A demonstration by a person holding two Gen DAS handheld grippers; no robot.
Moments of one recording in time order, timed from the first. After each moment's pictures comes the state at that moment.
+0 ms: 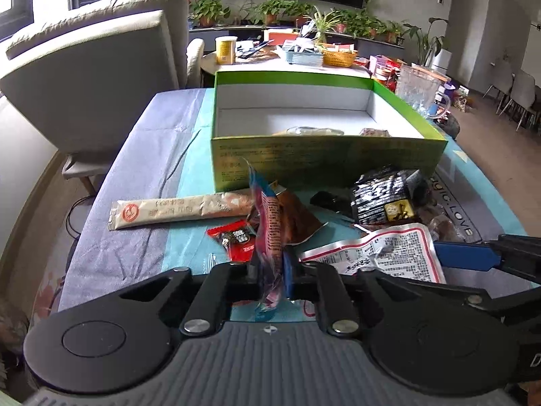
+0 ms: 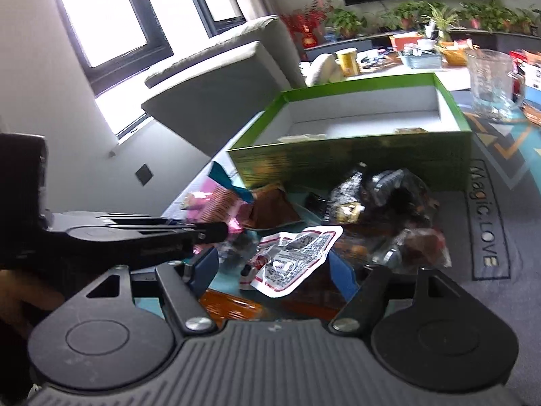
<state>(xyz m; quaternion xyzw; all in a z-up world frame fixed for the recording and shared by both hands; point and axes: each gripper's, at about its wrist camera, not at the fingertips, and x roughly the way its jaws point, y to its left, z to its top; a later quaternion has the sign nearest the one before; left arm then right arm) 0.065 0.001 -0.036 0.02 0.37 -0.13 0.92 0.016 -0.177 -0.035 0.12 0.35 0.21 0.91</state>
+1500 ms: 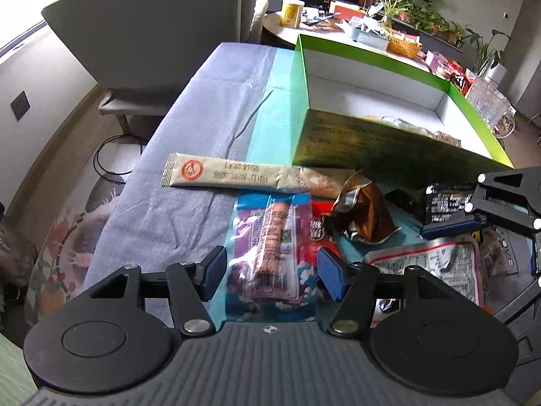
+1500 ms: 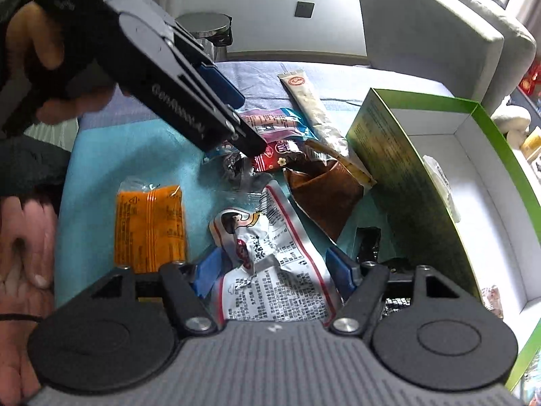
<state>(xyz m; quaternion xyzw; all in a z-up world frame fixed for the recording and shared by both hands) 0.094 0.044 -0.047 -0.04 0.45 -0.06 0.89 0.084 -0.110 -0.059 -0.32 0.38 0.47 0.73</state>
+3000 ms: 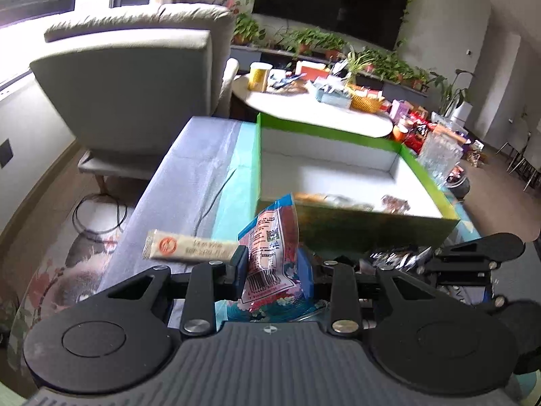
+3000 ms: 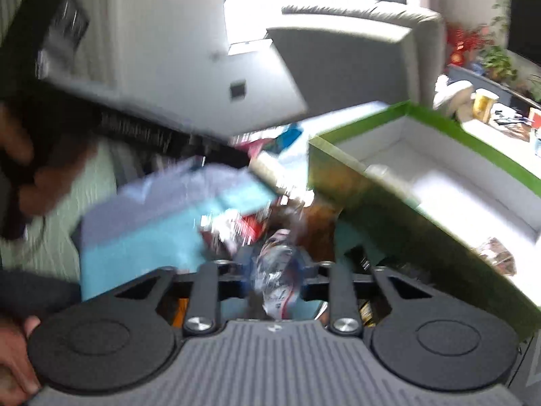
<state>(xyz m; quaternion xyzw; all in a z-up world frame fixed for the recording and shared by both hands) 0.079 0.033 0.006 -0.06 0.33 -0.11 0.94 0.077 -0.166 -0.030 -0.09 0.33 0.41 0.84</state>
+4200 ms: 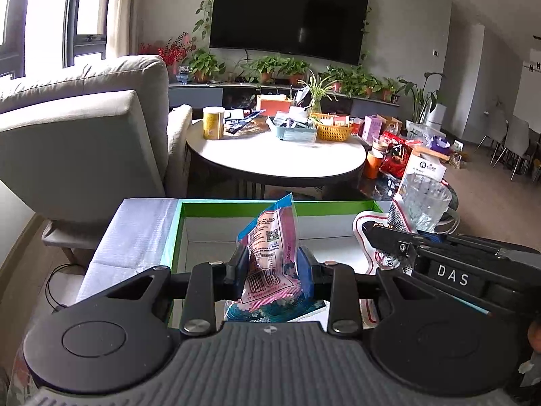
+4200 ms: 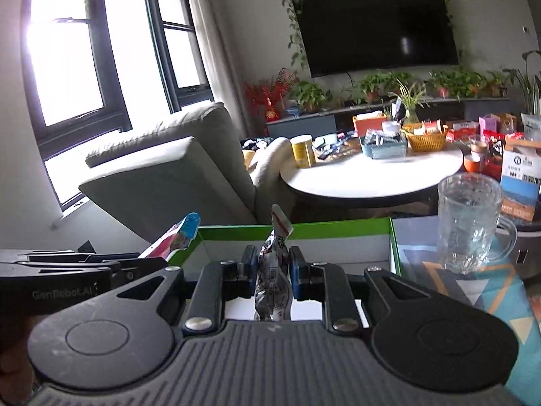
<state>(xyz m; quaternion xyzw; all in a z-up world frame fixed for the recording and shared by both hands) 0.179 -0.049 0.029 -0.01 0.28 -0.15 0.95 0.153 -0.228 -0.006 0.10 0.23 0.12 0.96</state>
